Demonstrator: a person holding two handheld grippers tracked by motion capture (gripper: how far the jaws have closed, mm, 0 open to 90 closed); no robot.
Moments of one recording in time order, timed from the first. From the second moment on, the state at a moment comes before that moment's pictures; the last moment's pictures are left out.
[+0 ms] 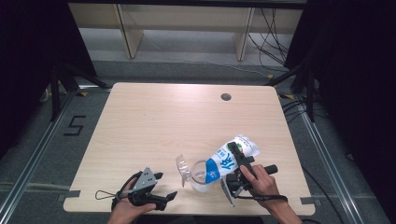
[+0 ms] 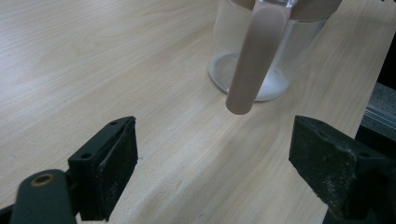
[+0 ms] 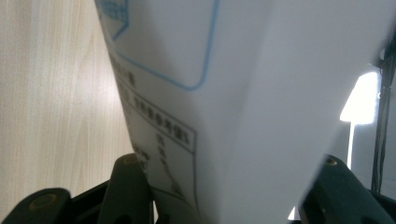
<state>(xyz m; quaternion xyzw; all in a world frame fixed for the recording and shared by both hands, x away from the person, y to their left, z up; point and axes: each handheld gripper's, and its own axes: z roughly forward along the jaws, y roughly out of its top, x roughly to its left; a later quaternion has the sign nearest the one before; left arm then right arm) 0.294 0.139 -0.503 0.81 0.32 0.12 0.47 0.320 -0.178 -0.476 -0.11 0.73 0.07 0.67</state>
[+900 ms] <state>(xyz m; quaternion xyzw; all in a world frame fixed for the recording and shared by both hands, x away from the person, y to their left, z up) 0.294 0.139 -0.503 0.81 0.32 0.12 0.47 0.320 -0.178 -0.475 -0.12 0.73 0.06 0.67</state>
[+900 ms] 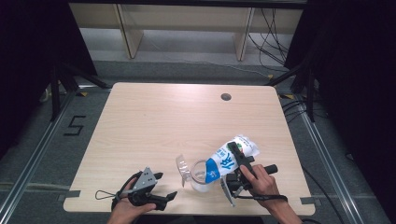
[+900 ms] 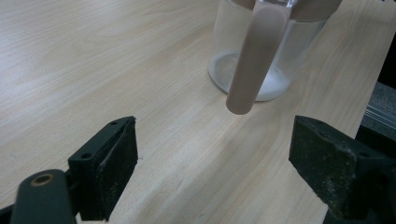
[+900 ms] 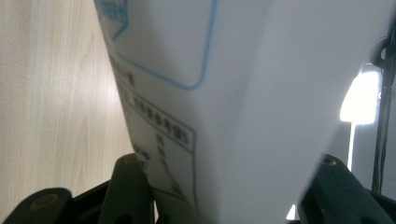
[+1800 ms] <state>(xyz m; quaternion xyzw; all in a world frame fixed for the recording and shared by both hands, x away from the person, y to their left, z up) 0.294 0.139 -0.503 0.81 0.32 0.12 0.47 0.320 -0.178 -0.478 -0.10 0.73 0.08 0.67</state>
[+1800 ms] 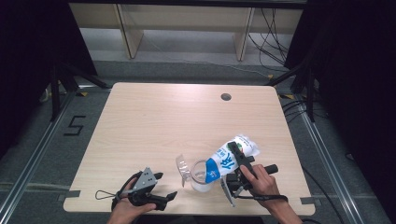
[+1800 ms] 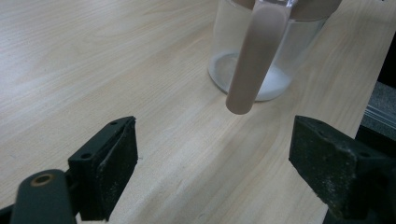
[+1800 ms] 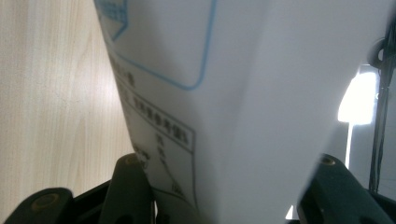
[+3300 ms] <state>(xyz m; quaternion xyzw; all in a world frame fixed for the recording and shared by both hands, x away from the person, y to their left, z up) 0.294 0.139 -0.503 0.81 0.32 0.12 0.47 0.319 -0.178 -0.473 -0.12 0.72 0.06 0.68</state>
